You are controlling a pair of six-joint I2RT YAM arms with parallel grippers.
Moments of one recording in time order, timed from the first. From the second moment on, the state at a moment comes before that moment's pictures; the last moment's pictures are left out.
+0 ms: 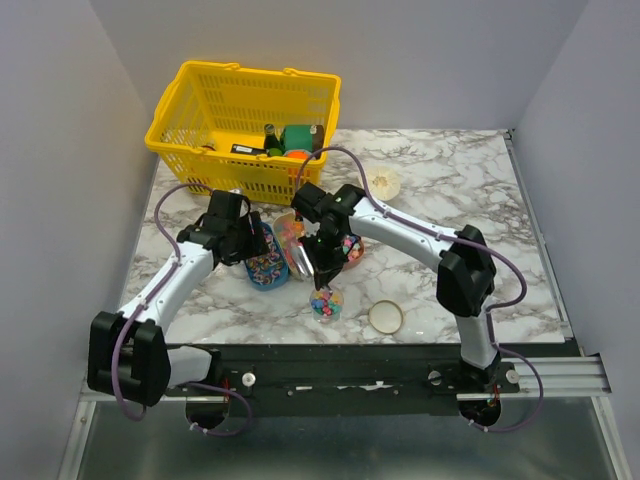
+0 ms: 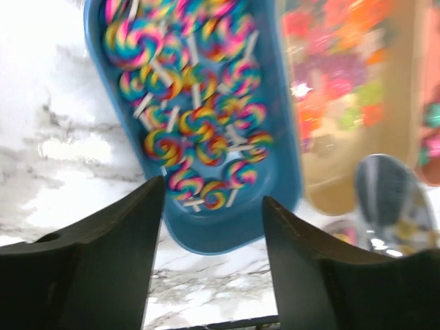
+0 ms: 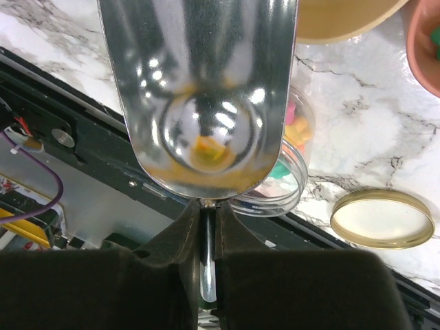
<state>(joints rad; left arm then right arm) -0.26 1.27 0.85 -0.57 0.05 -0.48 0.91 2.04 1.81 -1.16 -0.28 0.48</state>
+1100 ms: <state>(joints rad) -0.38 1.27 0.91 -0.44 0.26 -0.48 0.96 1.78 1.76 -1.12 -0.15 0.36</state>
